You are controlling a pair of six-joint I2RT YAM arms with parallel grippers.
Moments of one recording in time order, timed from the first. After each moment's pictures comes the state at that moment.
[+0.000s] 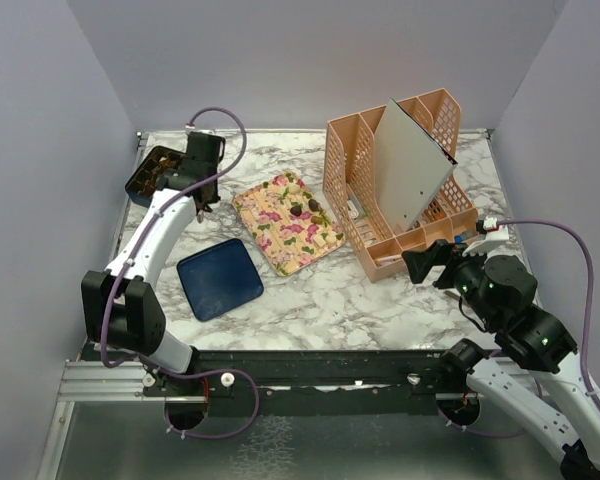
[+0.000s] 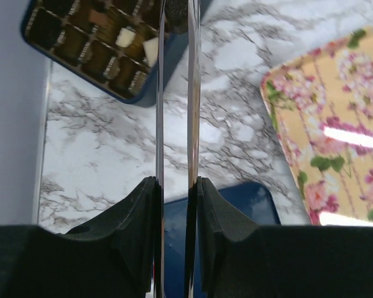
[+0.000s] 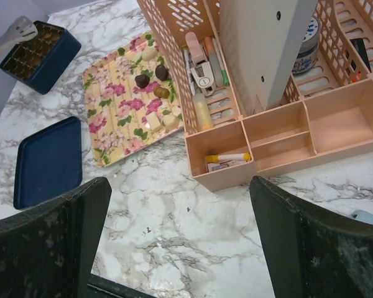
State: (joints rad) left arm -0.26 1.51 1.35 -0.68 -0.39 -0.14; right arm 0.62 0.44 0.78 -0.62 0.29 0.43
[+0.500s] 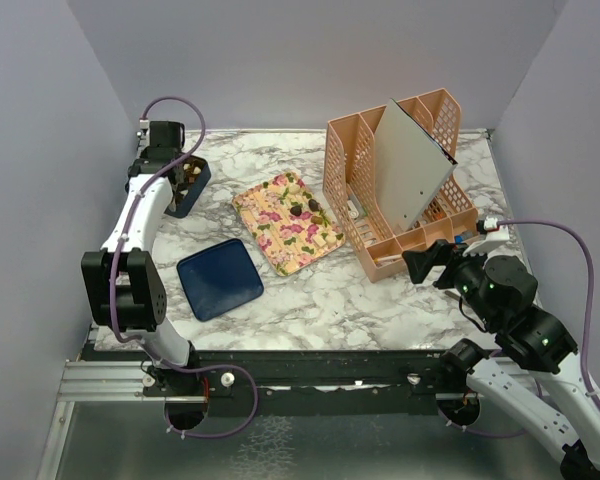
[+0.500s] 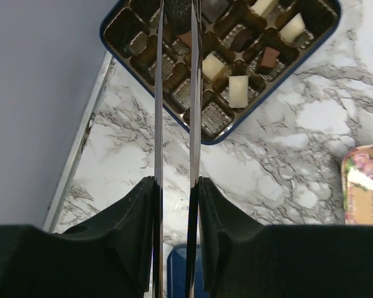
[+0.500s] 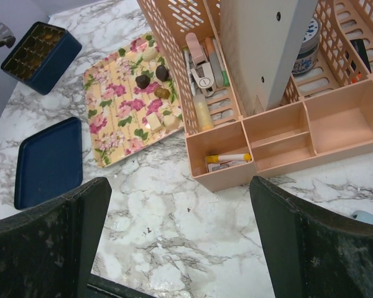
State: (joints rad) left arm 0.00 1.63 1.45 -0.62 -0.40 -0.18; right arm 0.62 0.44 0.78 -0.62 0.29 0.43
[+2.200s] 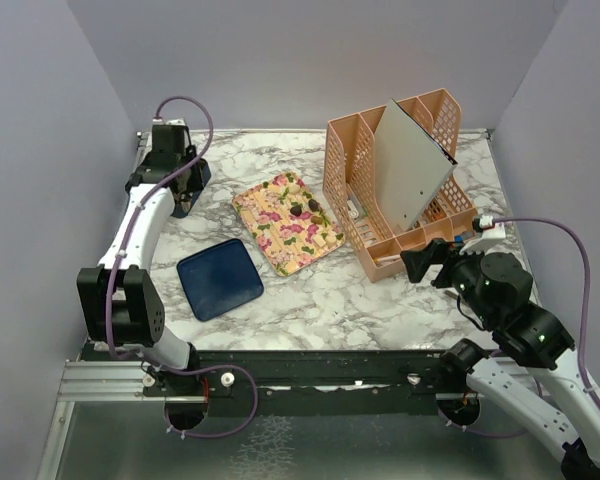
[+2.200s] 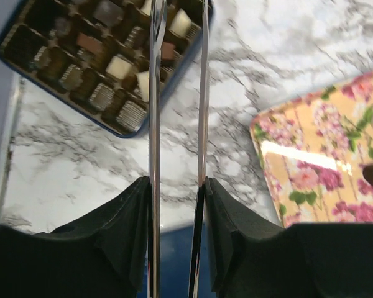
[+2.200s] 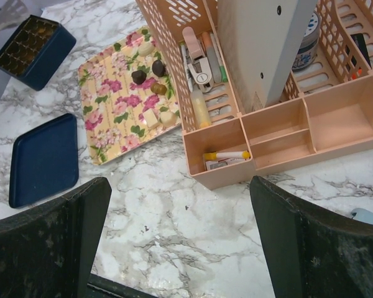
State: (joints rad) left arm 0.01 1.56 1.40 -0.55 -0.14 -0.18; right arm 0.62 0.46 0.78 -0.62 0.29 0.43
